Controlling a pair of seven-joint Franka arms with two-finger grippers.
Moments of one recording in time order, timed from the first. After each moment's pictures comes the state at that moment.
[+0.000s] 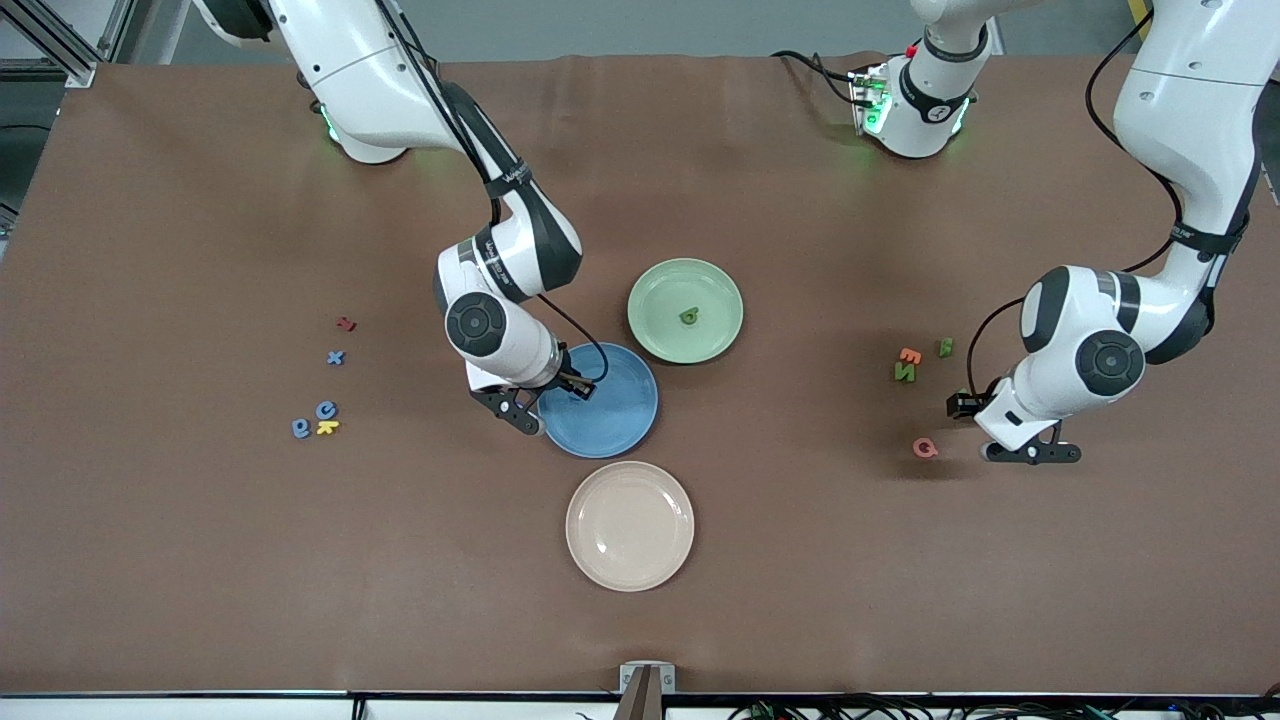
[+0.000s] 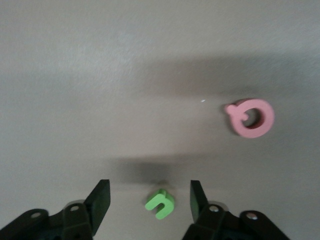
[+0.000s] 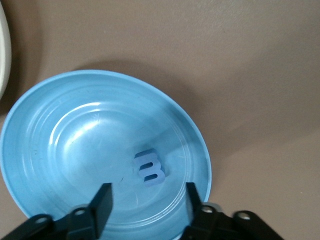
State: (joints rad) left arm 0.28 0.53 -0.31 -1.96 0.33 2.34 -0.20; right arm 0.65 0.65 -0.09 -1.68 0.35 2.28 0.95
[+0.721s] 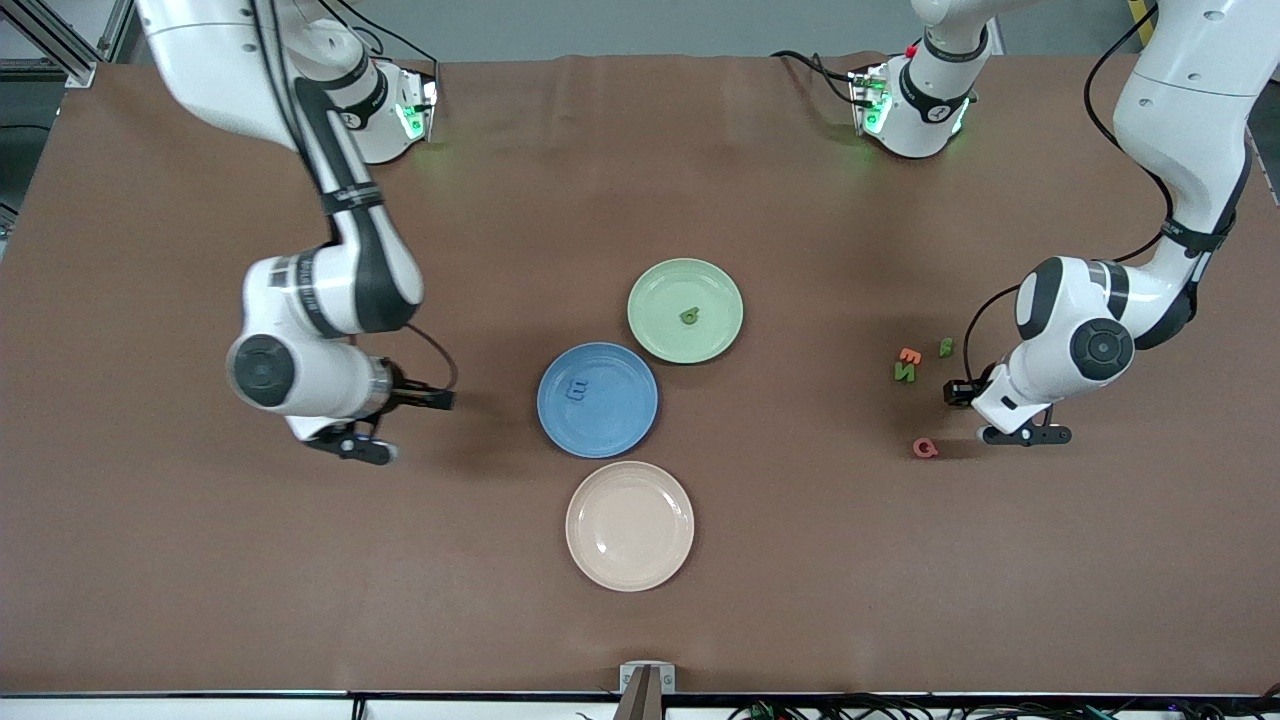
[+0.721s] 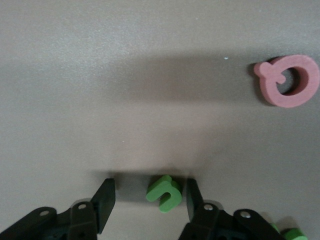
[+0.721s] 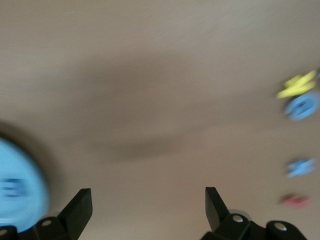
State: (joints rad) left arm 0.32 0.53 -0.31 -2.06 0.33 2.44 -0.21; right arm 0.43 0.47 -0.27 -1.77 0.24 1.99 0.21
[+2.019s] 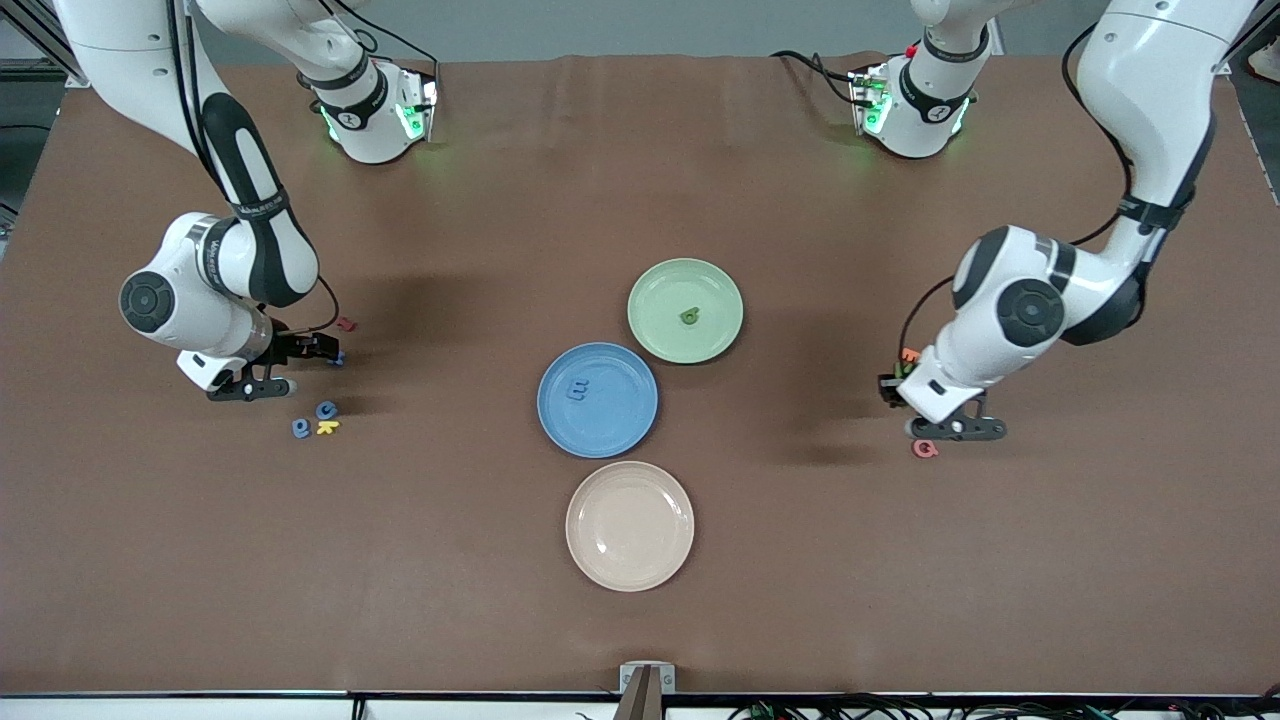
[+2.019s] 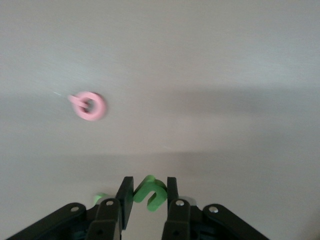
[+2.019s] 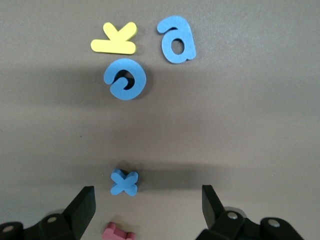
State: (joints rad) left arm 0.31 0.45 -0.62 -2.02 0.33 2.35 -0.50; right arm 0.32 0.35 -0.39 -2.29 0.22 2.45 -0.31
